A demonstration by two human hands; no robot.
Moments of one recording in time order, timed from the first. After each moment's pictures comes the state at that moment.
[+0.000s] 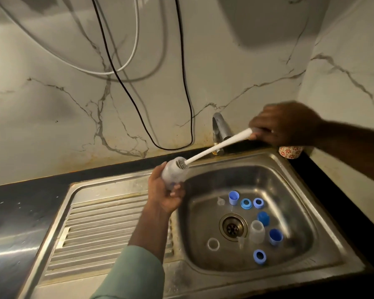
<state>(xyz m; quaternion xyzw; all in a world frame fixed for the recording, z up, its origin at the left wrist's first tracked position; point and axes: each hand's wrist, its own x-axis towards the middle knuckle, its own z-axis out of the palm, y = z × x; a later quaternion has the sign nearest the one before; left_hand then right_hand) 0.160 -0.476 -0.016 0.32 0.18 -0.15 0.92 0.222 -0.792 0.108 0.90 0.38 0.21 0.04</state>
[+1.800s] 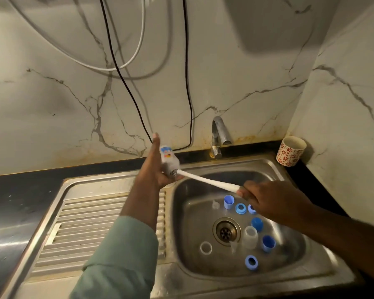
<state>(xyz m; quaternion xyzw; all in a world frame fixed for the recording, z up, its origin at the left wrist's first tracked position) 0.216 -0.465 0.025 0.45 0.29 -0.13 0.83 0.138 -0.758 0.009 0.97 0.24 0.04 -0.06</state>
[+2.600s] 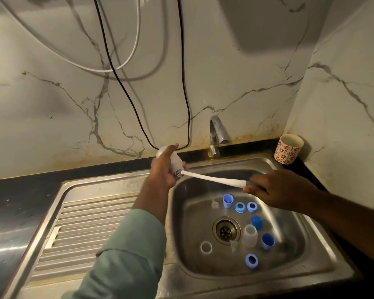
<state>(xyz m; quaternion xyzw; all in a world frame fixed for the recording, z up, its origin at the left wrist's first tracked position) 0.219 -0.490 0.014 0.46 0.27 -0.08 0.84 0.157 -0.786 0.006 0.96 0.27 0.06 -0.10</state>
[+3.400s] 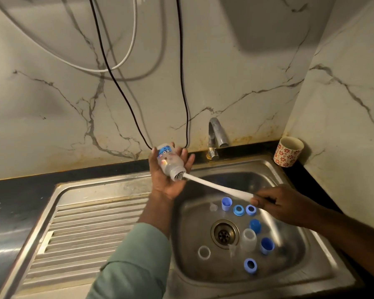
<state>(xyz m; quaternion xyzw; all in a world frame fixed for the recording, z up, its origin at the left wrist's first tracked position) 0.210 -0.499 -0.005 0.20 0.07 -0.11 0.97 0.147 -0.795 -0.008 0.91 0.23 -0.05 -0.33</state>
